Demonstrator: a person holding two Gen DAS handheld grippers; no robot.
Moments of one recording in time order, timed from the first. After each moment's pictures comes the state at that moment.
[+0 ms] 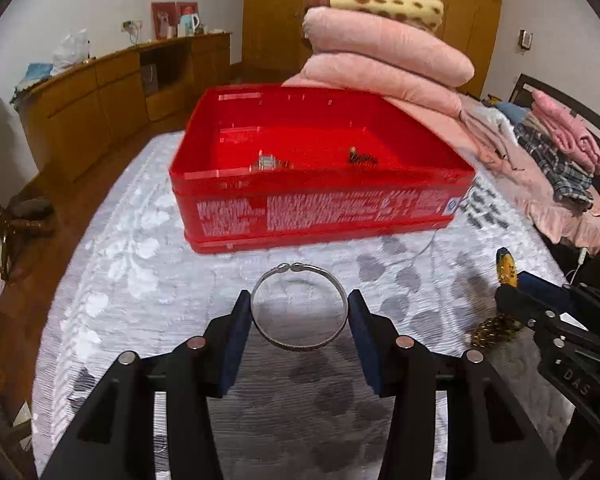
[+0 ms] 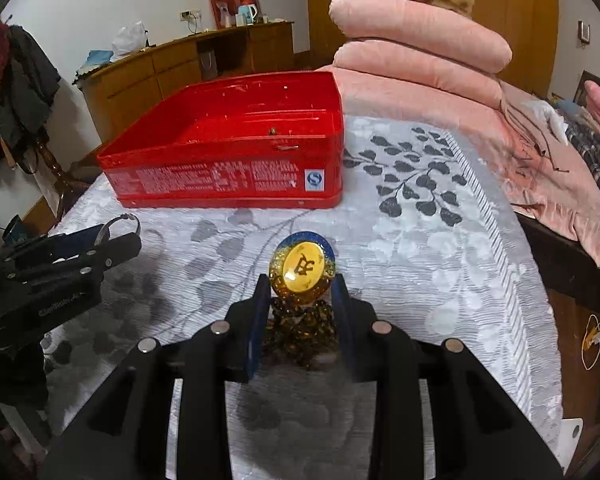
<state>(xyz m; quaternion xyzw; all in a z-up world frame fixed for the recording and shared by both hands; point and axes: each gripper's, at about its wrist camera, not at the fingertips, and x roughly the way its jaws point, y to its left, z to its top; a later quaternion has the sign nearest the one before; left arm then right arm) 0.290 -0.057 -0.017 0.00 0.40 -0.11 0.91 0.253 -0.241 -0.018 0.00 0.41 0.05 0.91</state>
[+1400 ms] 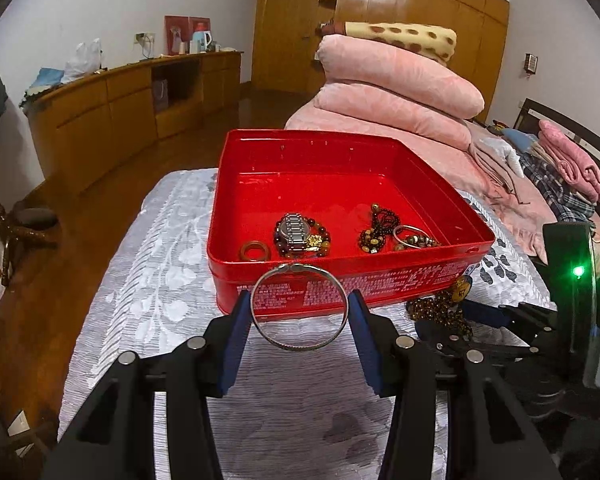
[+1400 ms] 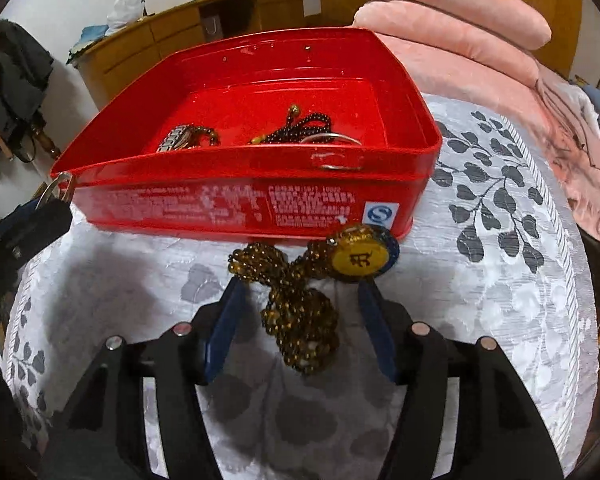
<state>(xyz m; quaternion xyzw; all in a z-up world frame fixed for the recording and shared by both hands) 0.323 -0.039 0.002 -0.02 0.37 -0.10 0.92 0.340 -0.208 -0.052 0.00 0.47 0.07 0.88</state>
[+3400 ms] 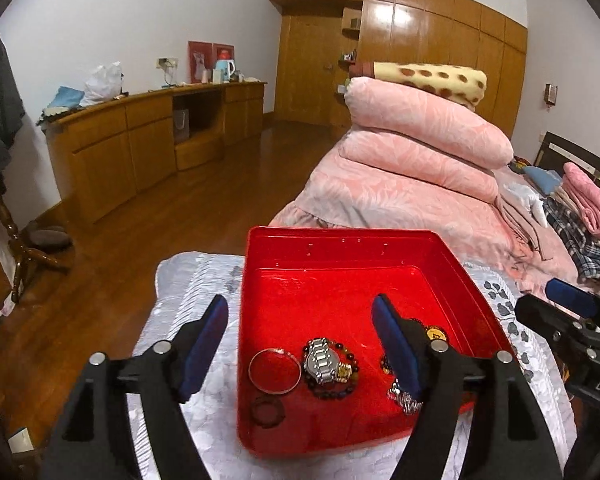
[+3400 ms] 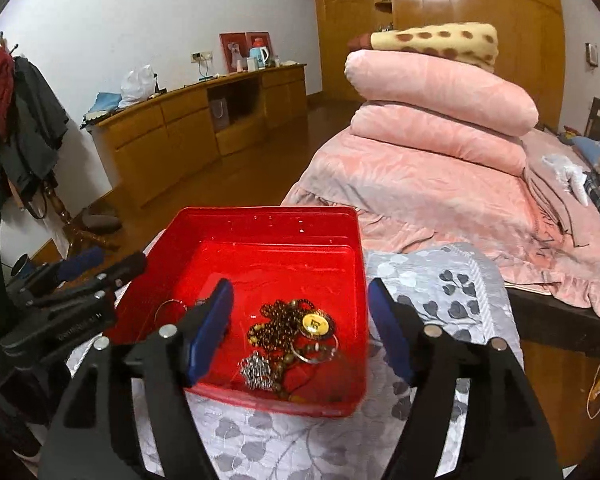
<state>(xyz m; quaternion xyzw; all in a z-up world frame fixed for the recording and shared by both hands) 0.392 -0.025 0.058 -0.03 0.31 -0.05 0.95 0.379 -0.232 0.071 0.01 0.34 0.08 0.94</state>
